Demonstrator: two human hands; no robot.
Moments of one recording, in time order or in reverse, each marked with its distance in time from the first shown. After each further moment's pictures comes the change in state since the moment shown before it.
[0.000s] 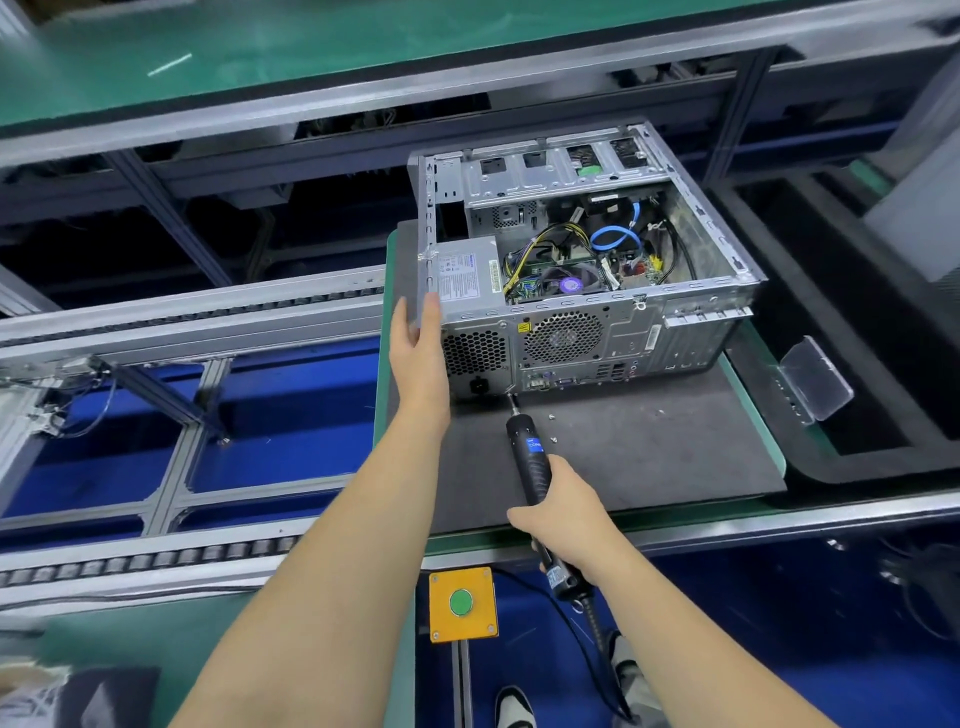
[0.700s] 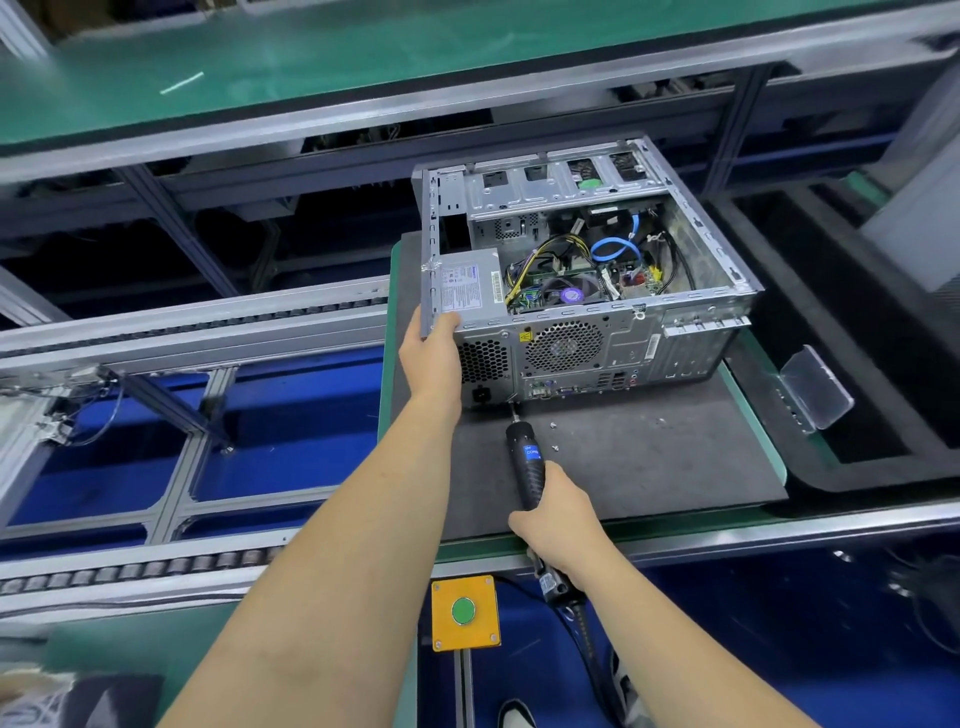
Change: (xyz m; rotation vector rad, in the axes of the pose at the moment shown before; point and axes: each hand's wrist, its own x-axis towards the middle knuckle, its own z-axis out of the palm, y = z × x) left_hand 0.006 0.012 0.016 -0.022 0.074 -0.099; right_hand 0.009 0.002 0.011 -0.048 0.048 -0.038
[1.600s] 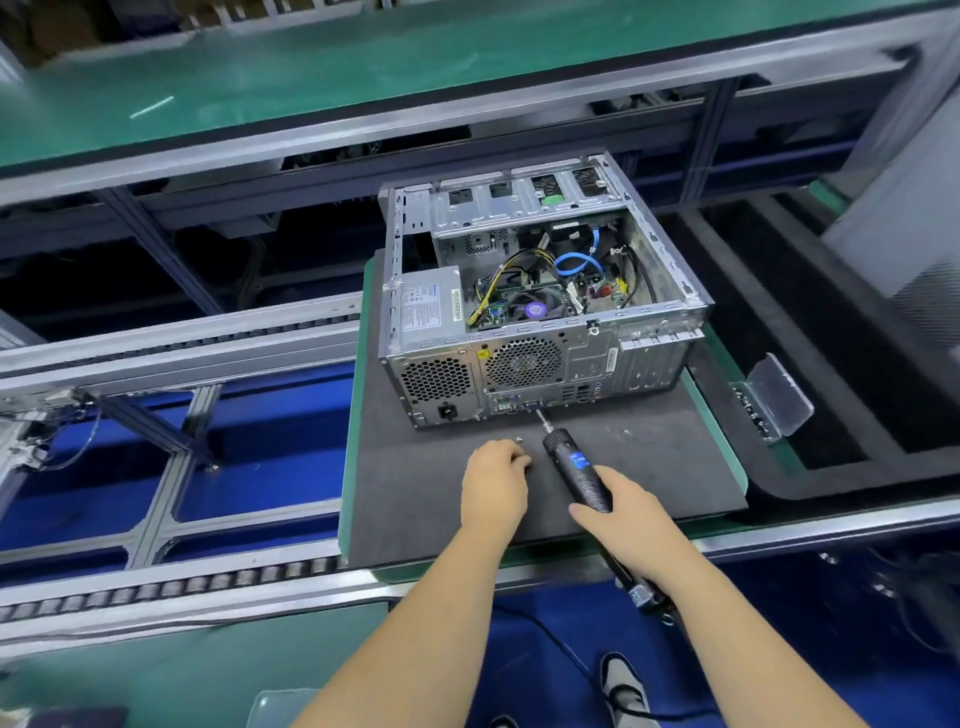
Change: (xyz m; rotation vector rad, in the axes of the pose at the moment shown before) left_hand -0.073 -0.119 0.020 0.995 -0.291 0.320; right_hand -0.001 0.059 -0.099 -0.087 0.080 -0.121
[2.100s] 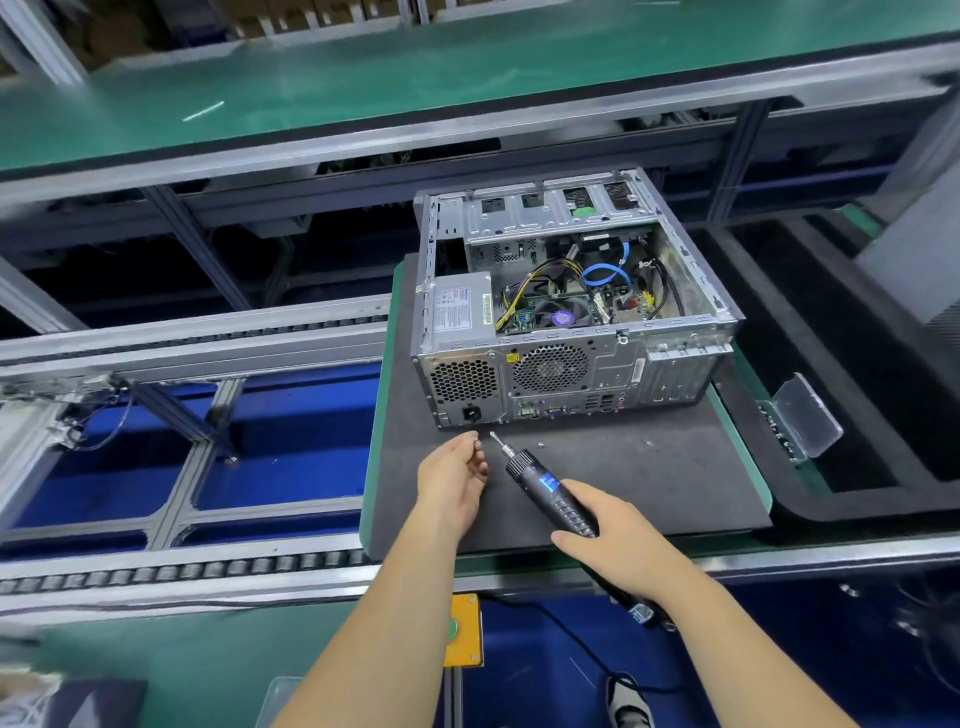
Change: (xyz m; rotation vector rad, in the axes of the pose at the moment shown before) left_hand 0.017 -0.033 -0.048 -1.395 0.090 -0.638; right_hand -0.008 -0.022 0.014 -0.037 -0.211 -0.224
